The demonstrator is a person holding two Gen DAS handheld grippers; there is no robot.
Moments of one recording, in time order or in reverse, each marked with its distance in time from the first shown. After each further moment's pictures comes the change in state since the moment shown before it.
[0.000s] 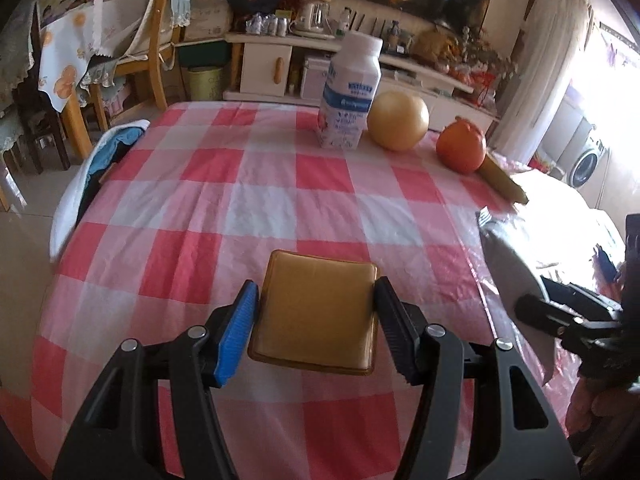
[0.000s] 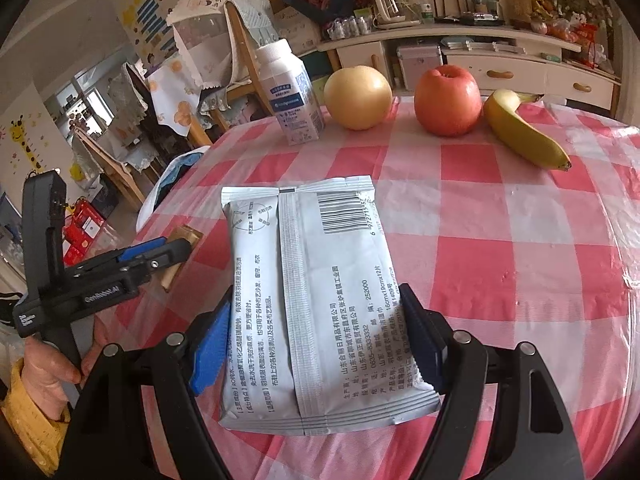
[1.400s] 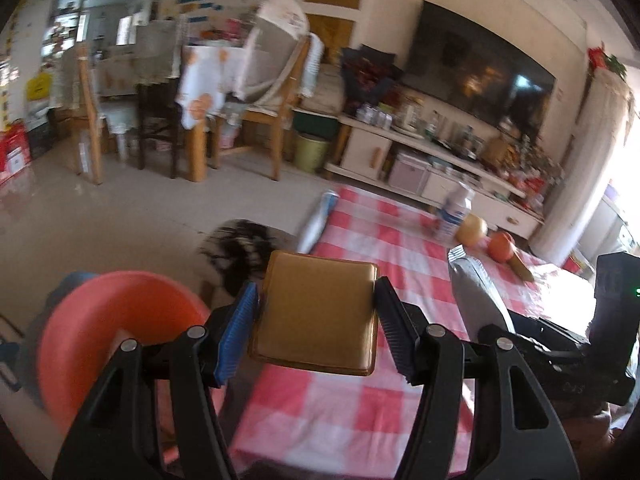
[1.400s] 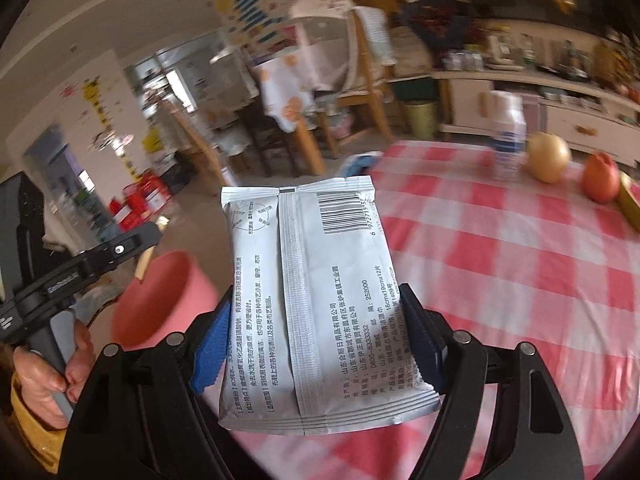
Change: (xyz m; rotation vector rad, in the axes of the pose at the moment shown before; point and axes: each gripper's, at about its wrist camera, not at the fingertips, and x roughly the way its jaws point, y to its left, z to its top) left arm -0.270 0.155 -0.081 -0.244 -0.286 0.214; right arm -0.036 0.258 -0.025 -0.225 -0.032 0.259
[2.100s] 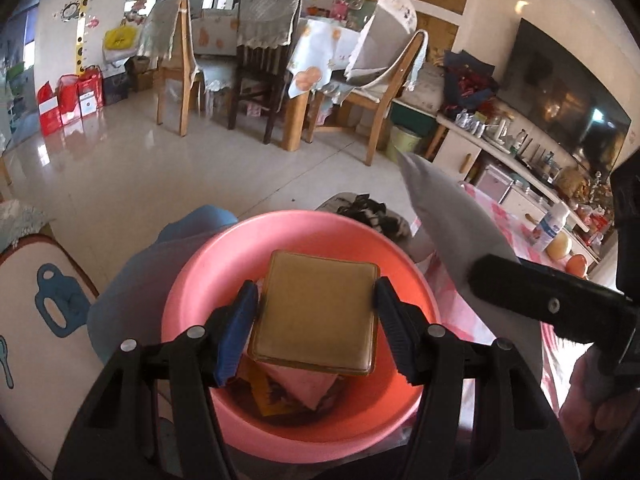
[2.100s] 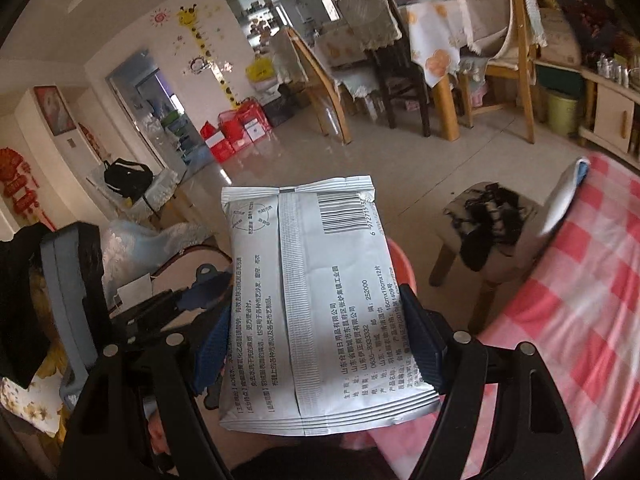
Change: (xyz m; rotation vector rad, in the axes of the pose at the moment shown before) left arm -0.014 0.160 -0.044 -0.186 0.062 0.215; right arm 0.141 0.205 0.021 -0.187 0.209 0.295
